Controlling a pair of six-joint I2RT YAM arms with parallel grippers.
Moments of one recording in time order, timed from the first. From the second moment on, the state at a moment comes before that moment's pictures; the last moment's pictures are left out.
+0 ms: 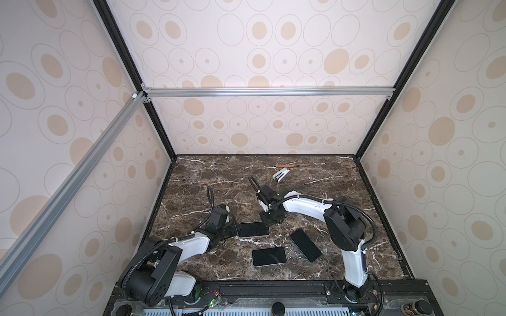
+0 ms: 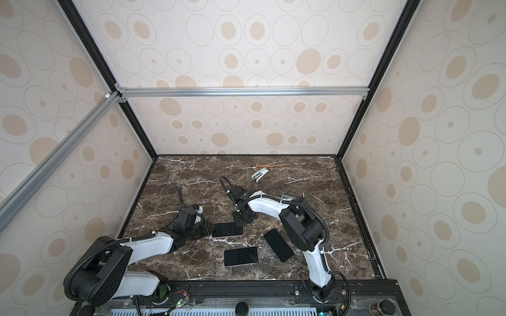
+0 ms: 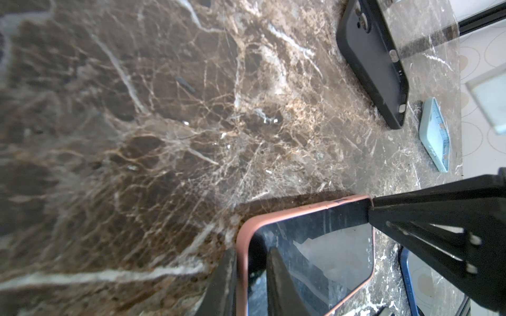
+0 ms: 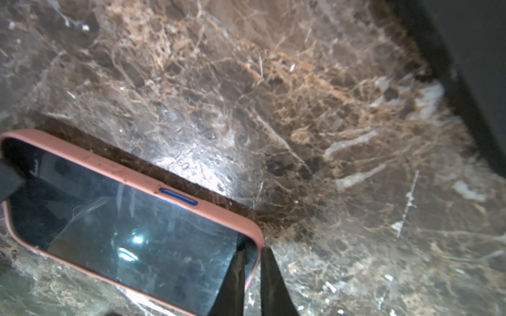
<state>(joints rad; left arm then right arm) -0.42 1.35 0.37 0.14 0.20 -0.72 0.80 2.06 1.45 -0.78 -0.06 0.36</state>
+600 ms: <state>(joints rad) -0.43 1.11 0.79 -0.15 0.07 -0.14 0.80 1.78 1.38 -0.70 -0.04 0.33</state>
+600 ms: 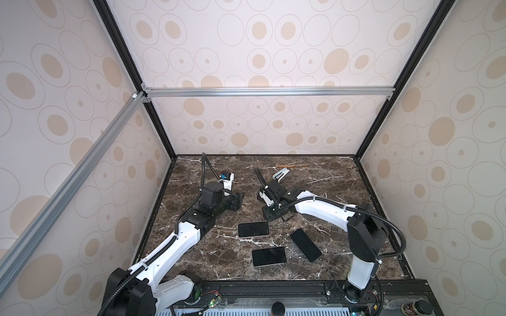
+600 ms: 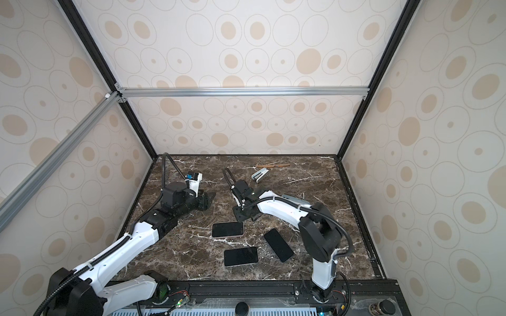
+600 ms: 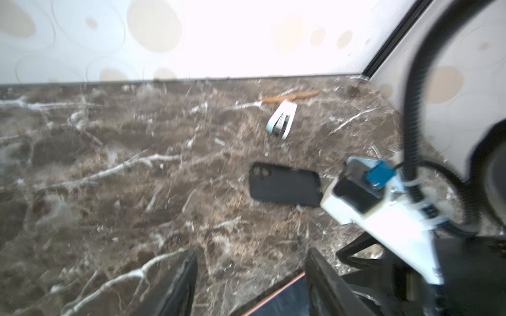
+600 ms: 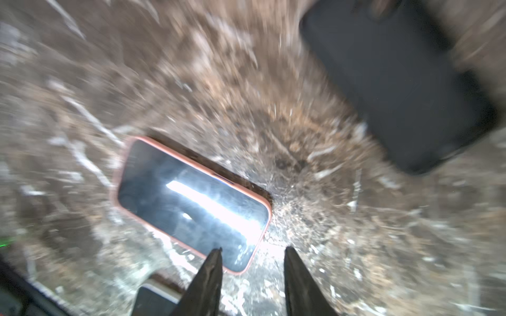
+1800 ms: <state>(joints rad) -0.55 1.12 0.53 -0.01 0.35 0.71 0.72 1.30 0.86 -0.23 0.14 0.08</state>
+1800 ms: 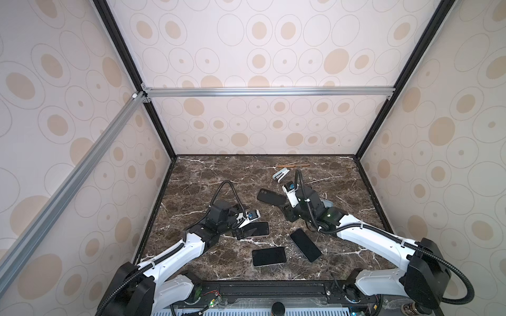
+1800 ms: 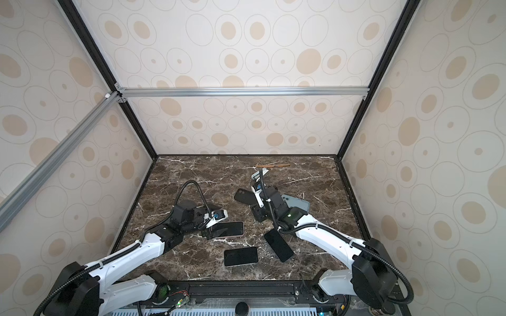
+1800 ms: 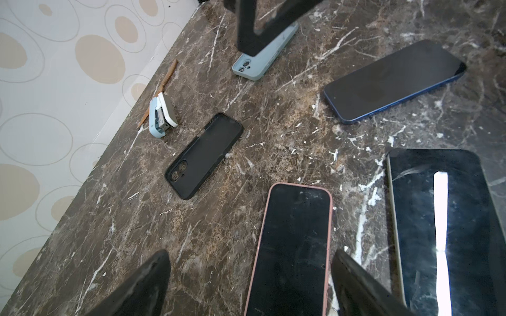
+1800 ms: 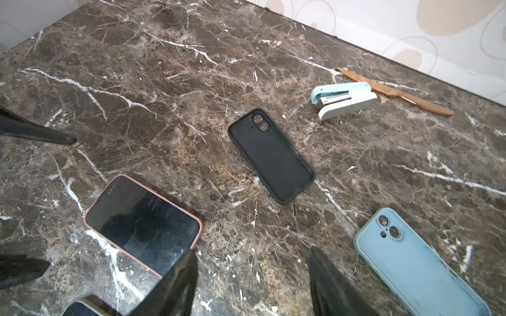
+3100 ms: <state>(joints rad) -0.62 1.48 0.67 -0.13 0.26 0.80 0.72 1.28 0.88 -0.25 0.09 0.09</state>
